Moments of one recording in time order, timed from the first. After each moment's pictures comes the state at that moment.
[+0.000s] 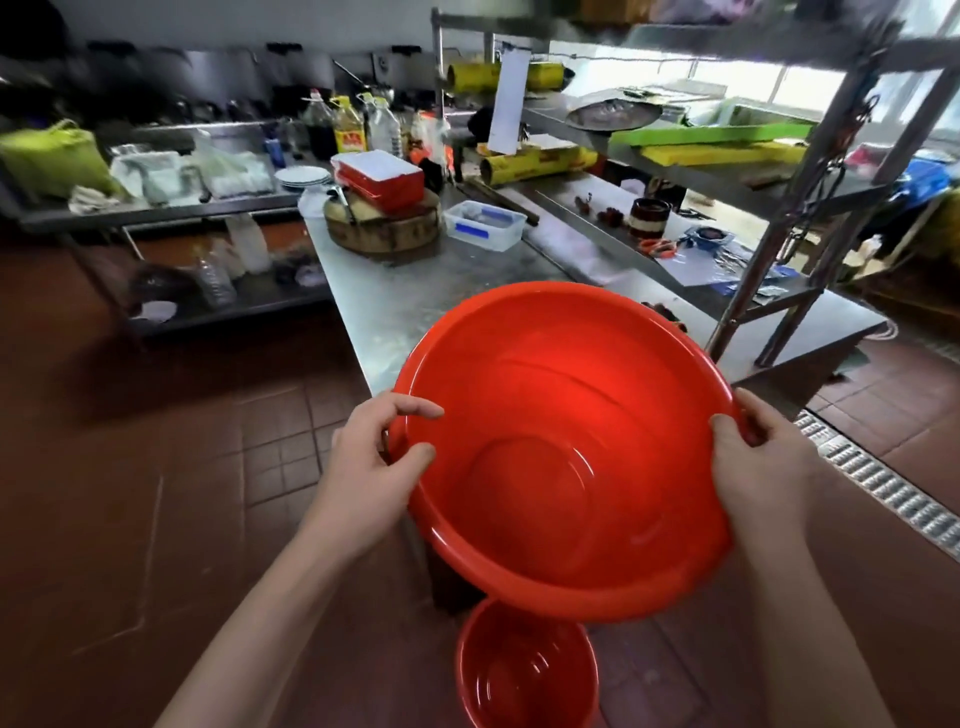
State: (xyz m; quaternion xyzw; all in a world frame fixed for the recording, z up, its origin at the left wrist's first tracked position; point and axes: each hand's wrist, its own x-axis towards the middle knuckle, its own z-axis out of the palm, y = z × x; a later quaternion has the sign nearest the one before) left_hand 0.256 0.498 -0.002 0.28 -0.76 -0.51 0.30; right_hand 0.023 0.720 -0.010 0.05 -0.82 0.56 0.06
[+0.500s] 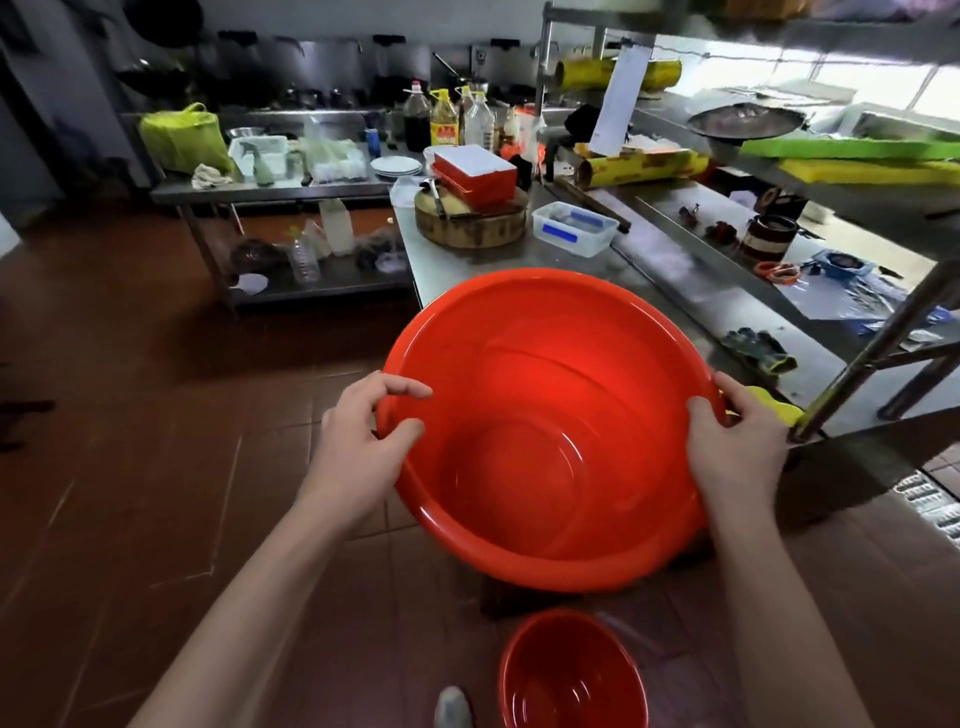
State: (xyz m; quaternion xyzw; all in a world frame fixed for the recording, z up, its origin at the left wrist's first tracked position) left_hand 0.313 0.406 0.002 0.37 -0.74 -0.44 0.33; right_hand 0.047 0.578 -0.008 0.13 -0.82 0.55 0.02
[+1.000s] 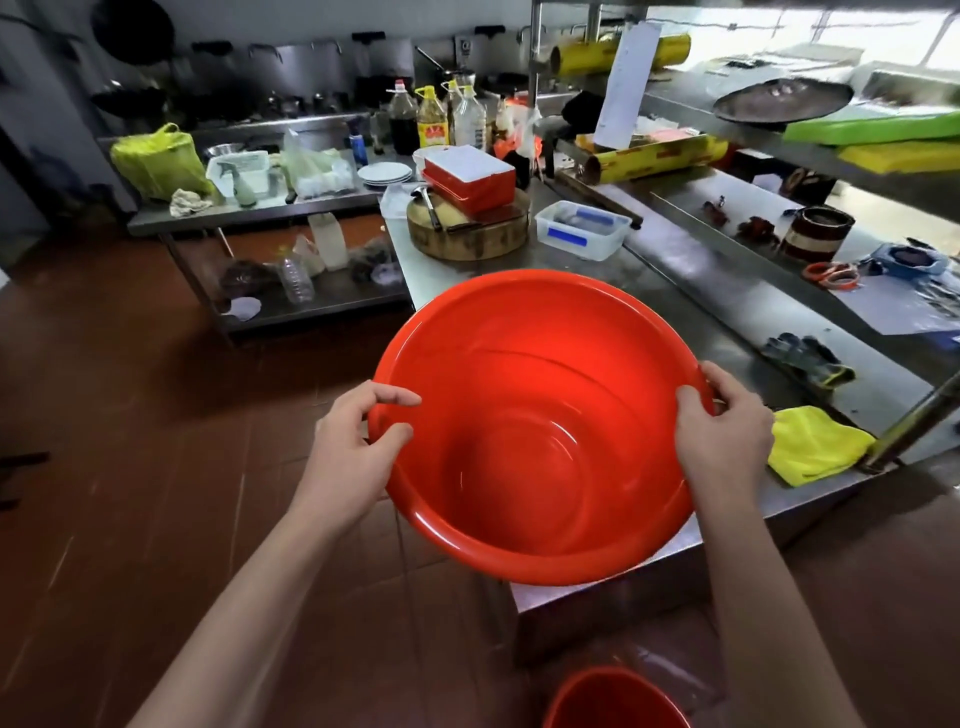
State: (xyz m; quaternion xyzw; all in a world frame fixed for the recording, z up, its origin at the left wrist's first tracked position) left_hand 0.246 0.268 -0.005 0.37 -0.74 -0.46 0.32; right_hand -0.021 0.436 -0.029 0.11 -0.81 0.57 0.02
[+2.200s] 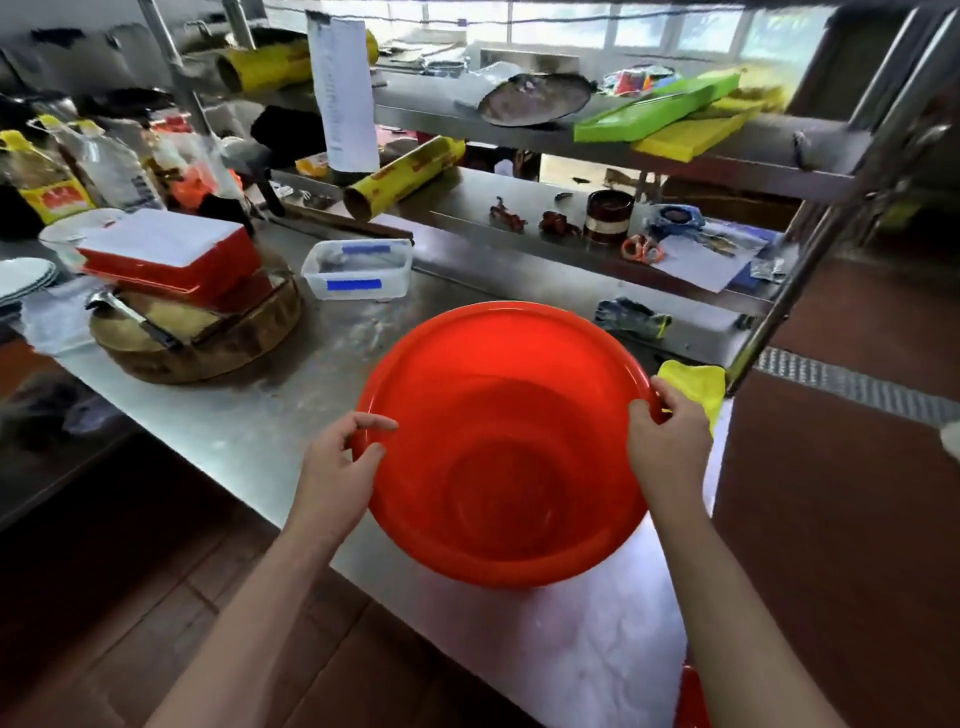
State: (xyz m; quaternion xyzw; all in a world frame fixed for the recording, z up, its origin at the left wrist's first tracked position) left_hand -0.030 -0.027 -0.049 0.18 -0.81 -0.53 0.14; right_hand -0.130 0.265 -0.073 -0.15 -0.83 0.52 0.16
